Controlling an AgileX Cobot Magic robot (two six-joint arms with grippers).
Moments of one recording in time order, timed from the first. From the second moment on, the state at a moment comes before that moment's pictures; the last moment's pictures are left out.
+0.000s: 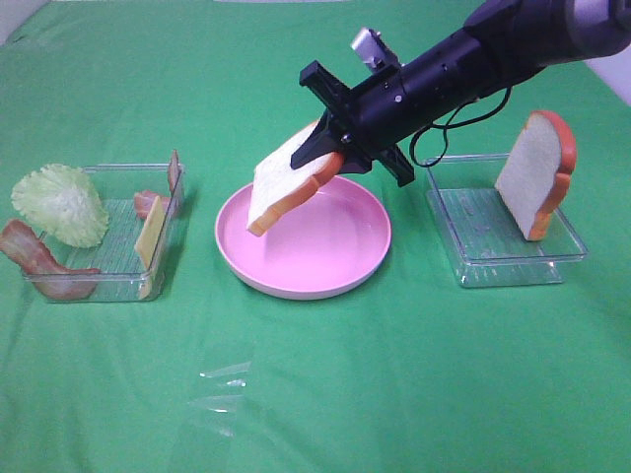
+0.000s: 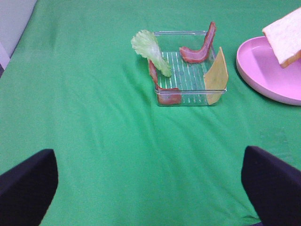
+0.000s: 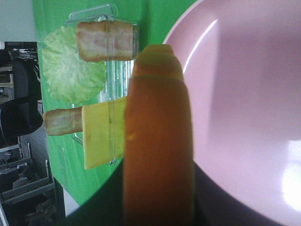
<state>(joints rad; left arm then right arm) 0.03 -0.01 -0.51 -0.06 1.08 0.00 0.30 2.15 -1.52 1.00 0.81 -0.31</state>
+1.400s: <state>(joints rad) 0.03 -0.01 -0.51 -0.06 1.08 0.00 0.31 2.10 -1.55 0.49 0.83 -0.12</state>
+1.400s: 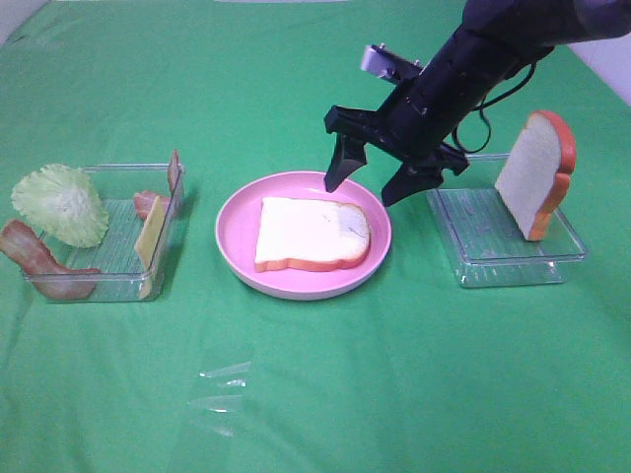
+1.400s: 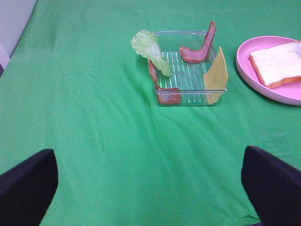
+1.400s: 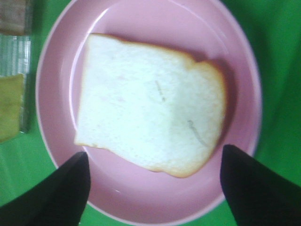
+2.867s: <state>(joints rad) 0.03 -0.01 -0.51 -0.06 1.08 0.00 -0.03 1.00 -0.92 0.03 1.16 0.01</state>
